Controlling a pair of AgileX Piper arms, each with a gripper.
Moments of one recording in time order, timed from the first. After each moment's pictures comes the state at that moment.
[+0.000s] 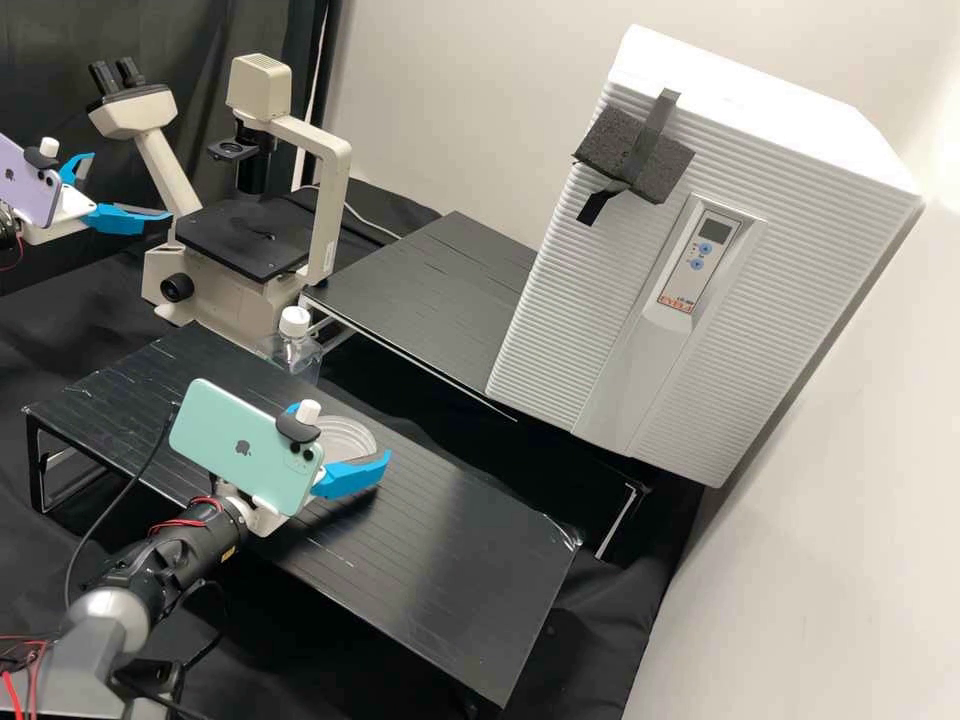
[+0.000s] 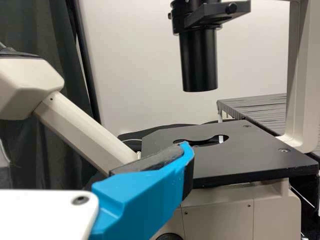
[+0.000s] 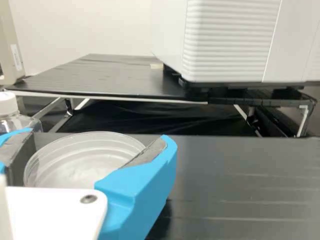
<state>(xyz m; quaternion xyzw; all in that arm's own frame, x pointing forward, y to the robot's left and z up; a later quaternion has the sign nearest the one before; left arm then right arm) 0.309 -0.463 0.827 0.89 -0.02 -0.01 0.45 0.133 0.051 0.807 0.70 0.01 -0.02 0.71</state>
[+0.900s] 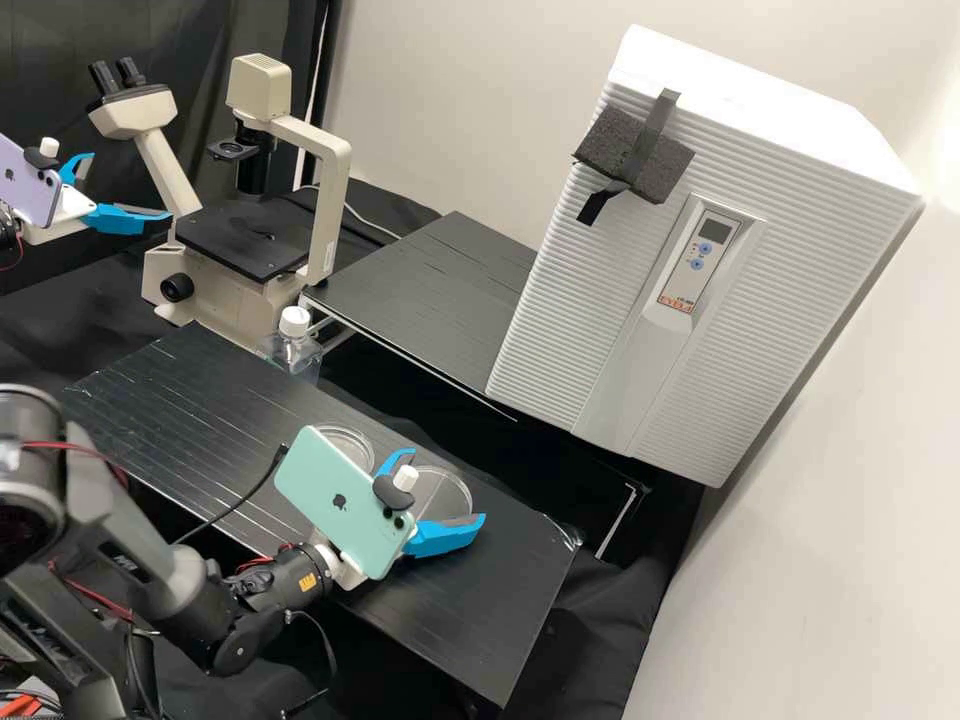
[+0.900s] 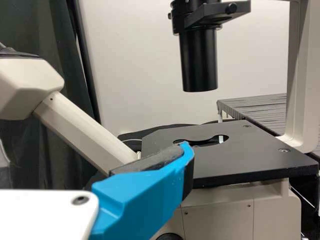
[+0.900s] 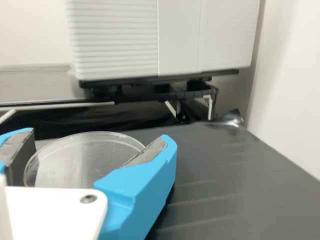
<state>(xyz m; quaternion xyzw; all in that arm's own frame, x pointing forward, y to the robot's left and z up) 0.309 -0.463 0.827 0.89 -0.02 -0.01 0.45 0.158 -0.035 0.855 0.72 -0.11 0.00 0.69</state>
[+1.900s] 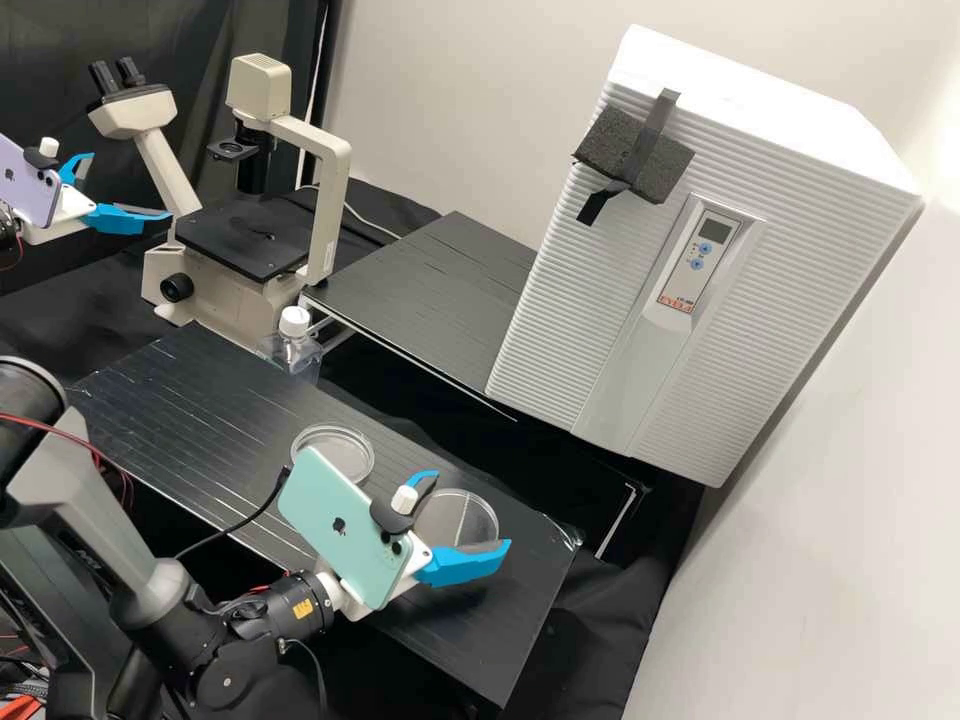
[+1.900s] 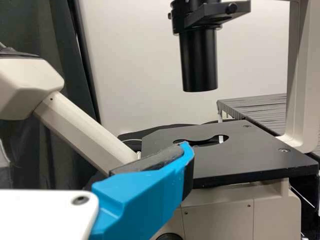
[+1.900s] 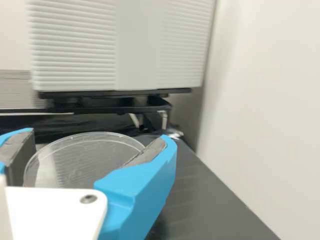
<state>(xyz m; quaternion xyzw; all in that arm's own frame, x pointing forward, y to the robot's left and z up) 0.309 -0.463 0.827 0.89 -0.02 -0.01 0.45 0.124 -0.041 0.879 0.68 -0.15 0.01 0.72</state>
